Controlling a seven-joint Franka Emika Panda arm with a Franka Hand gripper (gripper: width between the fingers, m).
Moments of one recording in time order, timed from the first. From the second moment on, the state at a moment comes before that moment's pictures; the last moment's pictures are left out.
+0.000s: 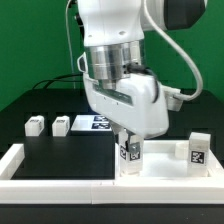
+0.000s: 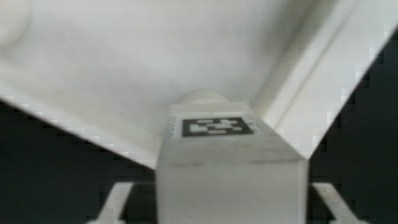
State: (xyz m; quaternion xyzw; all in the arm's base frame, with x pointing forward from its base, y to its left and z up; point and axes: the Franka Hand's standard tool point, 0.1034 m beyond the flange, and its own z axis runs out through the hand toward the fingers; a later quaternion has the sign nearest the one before) arm 0.627 0.000 0.074 -0.83 0.55 0.02 0.06
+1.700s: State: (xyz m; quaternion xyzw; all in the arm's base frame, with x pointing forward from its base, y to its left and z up) arm 0.630 0.019 0.073 -0.99 0.11 -0.03 0.02
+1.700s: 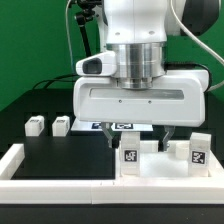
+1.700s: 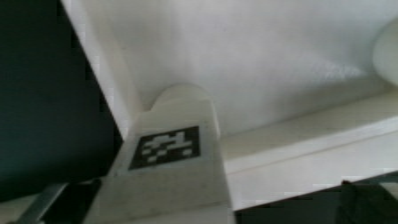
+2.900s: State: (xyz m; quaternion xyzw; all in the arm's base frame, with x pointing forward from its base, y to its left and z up) arm 0.625 0.009 0.069 -0.77 0.63 0.02 0.06
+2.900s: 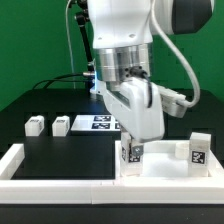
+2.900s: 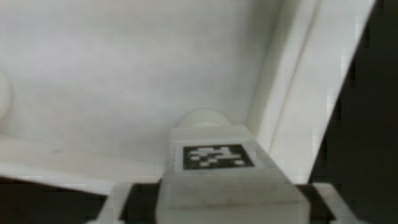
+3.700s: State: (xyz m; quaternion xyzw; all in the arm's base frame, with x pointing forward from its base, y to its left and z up) arm 0.627 0.008 0.070 -0.83 0.55 0.01 0.08
